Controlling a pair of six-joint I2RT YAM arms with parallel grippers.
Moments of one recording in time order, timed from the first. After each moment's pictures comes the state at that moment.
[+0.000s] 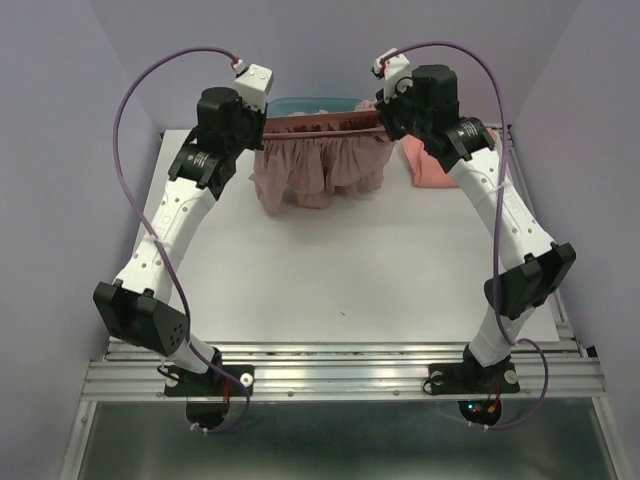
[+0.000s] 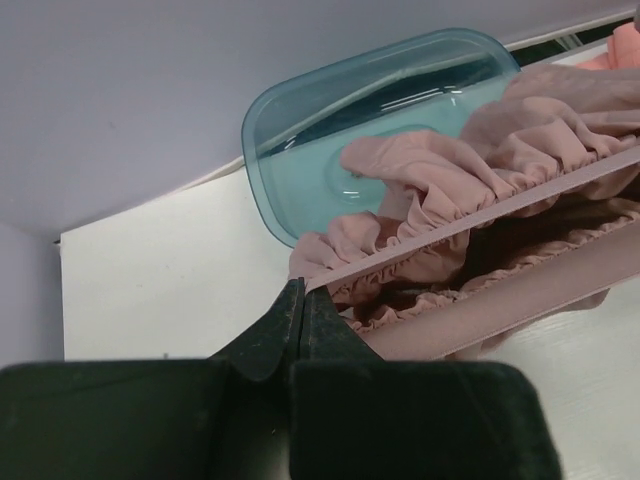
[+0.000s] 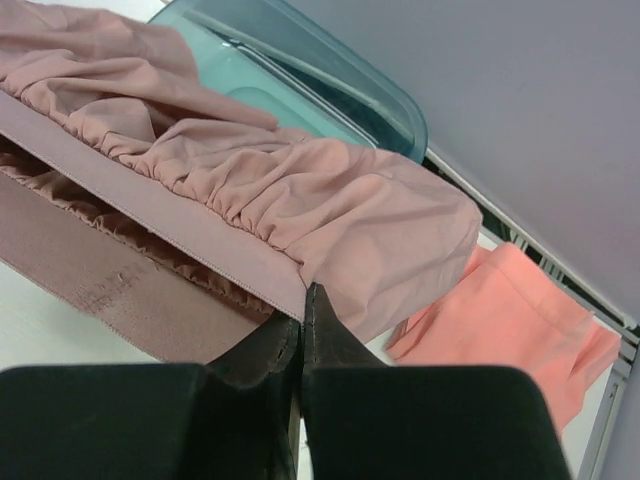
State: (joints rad) left arm -0.33 1.53 1.70 -0.44 -0.06 0.13; right arm 0.43 1.78 2.07 -0.62 0.01 -0.28
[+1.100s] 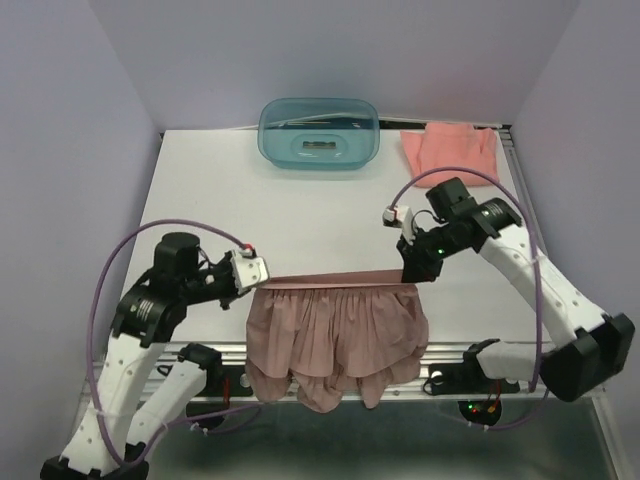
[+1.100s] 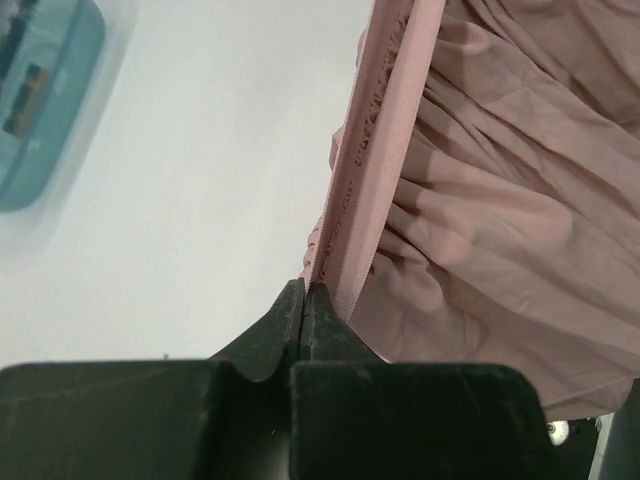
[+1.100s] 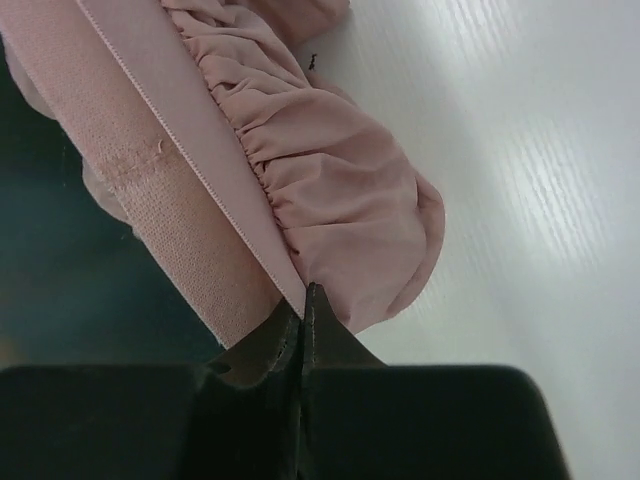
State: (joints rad) left arm -0.32 0.58 0.94 -0.99 0.67 0.76; right arm 0.43 1.16 1.25 -1.24 -0.55 -0.53
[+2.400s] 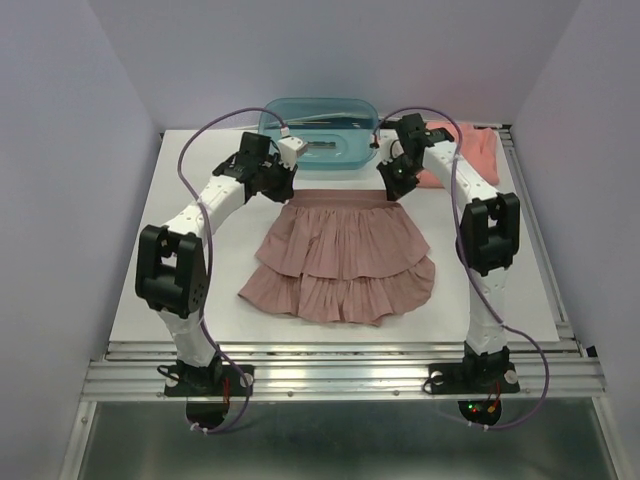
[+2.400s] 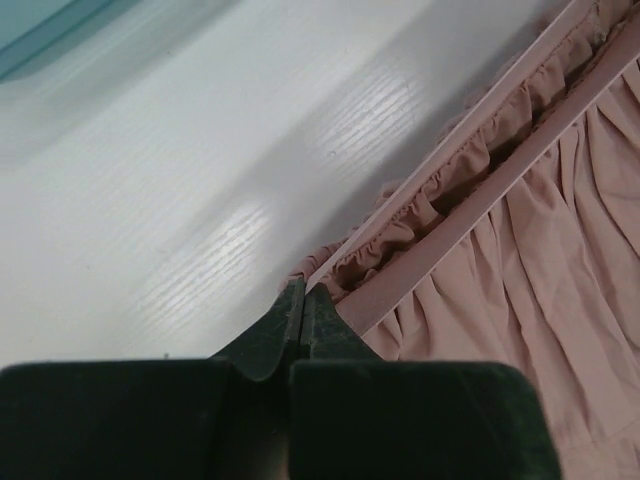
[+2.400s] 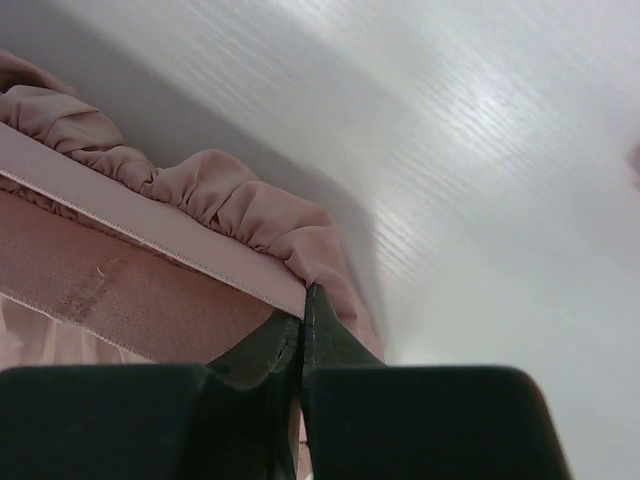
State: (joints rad) left arm -0.31 1.78 1.42 -0.44 0.35 0.22; right arm 0.27 2.21 2.02 -1.06 -0.23 -0.30
